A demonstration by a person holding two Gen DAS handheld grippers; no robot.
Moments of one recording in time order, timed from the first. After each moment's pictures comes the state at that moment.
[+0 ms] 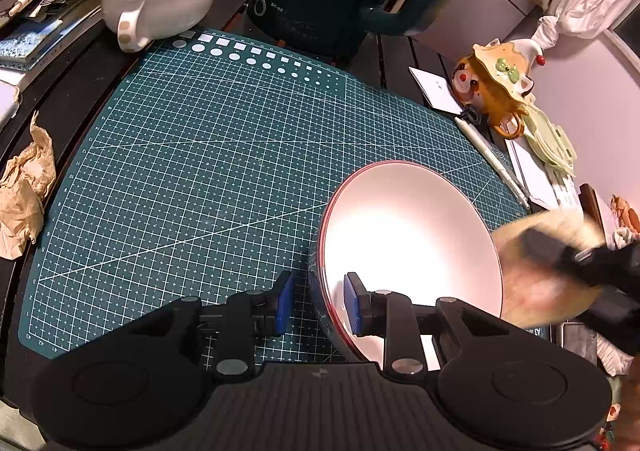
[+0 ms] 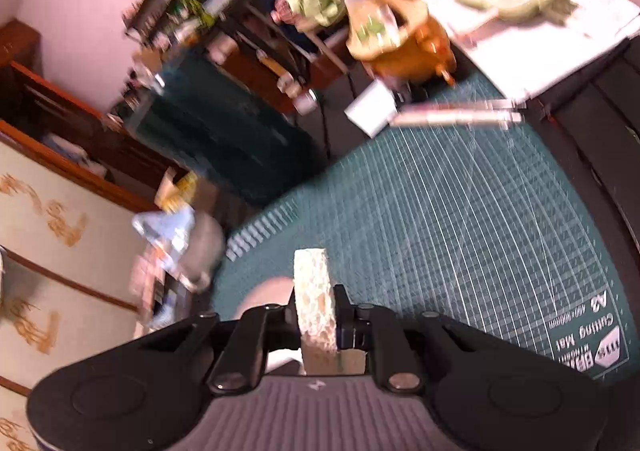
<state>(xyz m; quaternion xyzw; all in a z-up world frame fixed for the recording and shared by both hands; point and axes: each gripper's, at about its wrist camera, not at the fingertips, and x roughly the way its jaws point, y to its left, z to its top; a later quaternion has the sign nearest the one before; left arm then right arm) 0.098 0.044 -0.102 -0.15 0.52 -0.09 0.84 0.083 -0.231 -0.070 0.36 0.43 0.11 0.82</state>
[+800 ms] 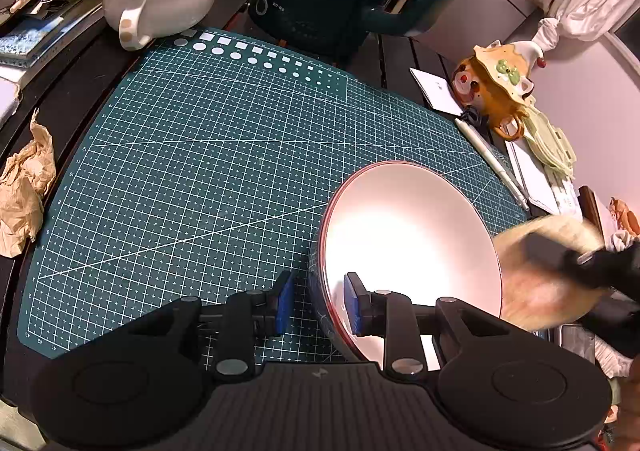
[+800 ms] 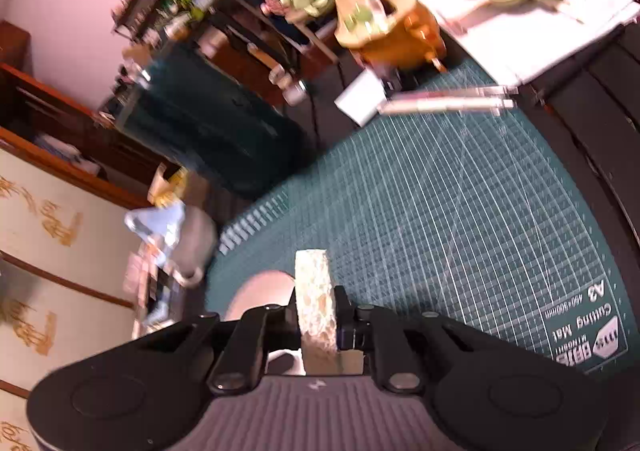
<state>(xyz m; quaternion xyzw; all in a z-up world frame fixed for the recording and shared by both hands) 0.099 0.042 -0.102 -0.15 0.52 -0.09 0.84 0.082 -0.239 -0.060 0.37 0.42 0.11 0.82</state>
